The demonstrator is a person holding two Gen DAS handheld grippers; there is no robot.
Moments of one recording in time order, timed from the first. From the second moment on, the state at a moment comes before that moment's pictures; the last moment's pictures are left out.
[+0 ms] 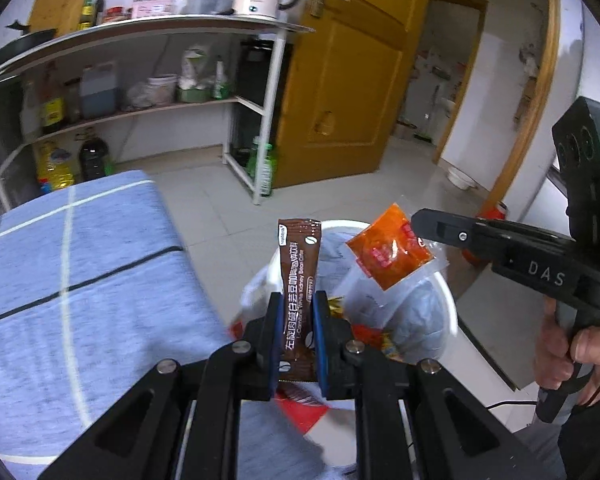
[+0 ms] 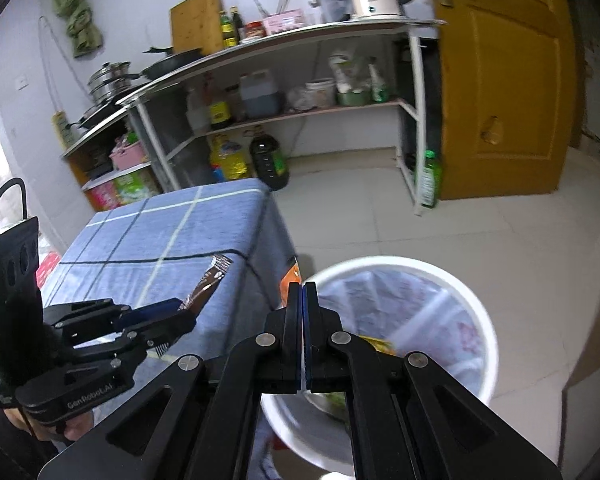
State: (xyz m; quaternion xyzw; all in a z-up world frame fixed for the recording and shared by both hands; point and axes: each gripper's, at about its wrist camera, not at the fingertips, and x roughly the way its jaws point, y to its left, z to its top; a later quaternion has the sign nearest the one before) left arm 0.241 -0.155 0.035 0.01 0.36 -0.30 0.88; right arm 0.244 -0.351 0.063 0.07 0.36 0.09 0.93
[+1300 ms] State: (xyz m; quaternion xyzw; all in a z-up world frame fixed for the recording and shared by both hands) left arm 0.217 -0.196 0.034 -0.01 0.35 -0.31 0.88; right arm 0.180 -0.391 0.051 0.09 0.34 0.02 0.93
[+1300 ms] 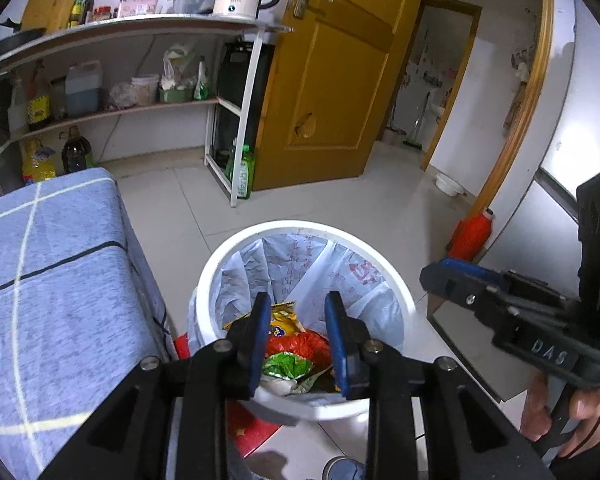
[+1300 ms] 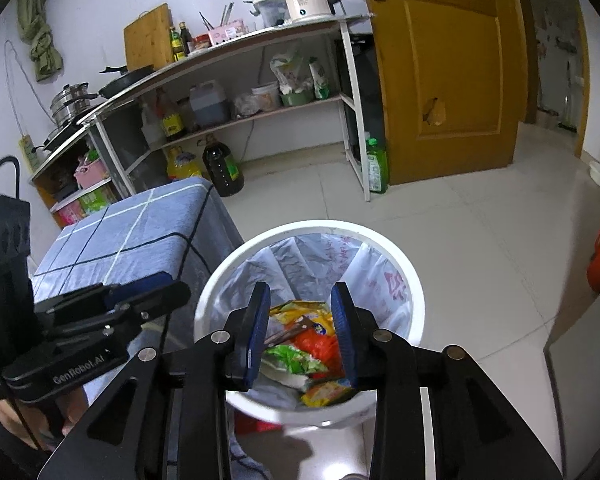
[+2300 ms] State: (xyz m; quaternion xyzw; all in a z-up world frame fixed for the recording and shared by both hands) left arm 0.064 -0.111 0.032 0.01 0.29 -0.26 0.92; right arm 0.012 -0.310 0.040 0.02 0.30 -0.03 0.95
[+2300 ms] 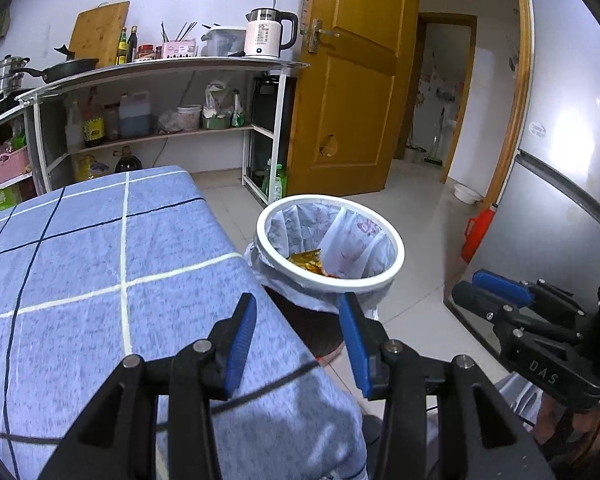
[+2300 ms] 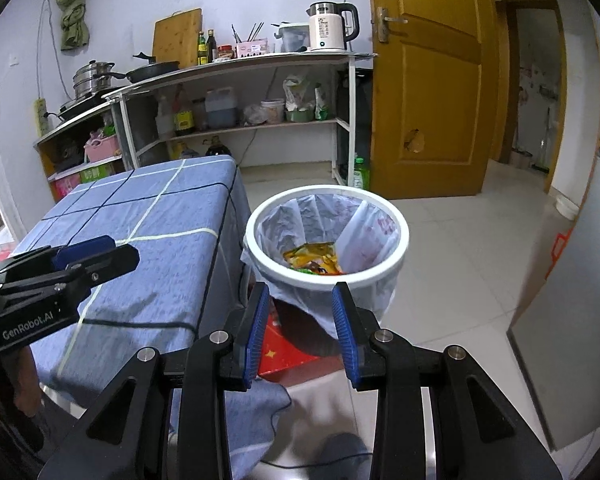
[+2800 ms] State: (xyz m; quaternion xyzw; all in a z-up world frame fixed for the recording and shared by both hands) left arm 0.036 -0.102 0.030 0.01 0.28 -0.23 0.93; right arm -0.008 -0.312 0.036 0.02 0.30 -0.04 0.95
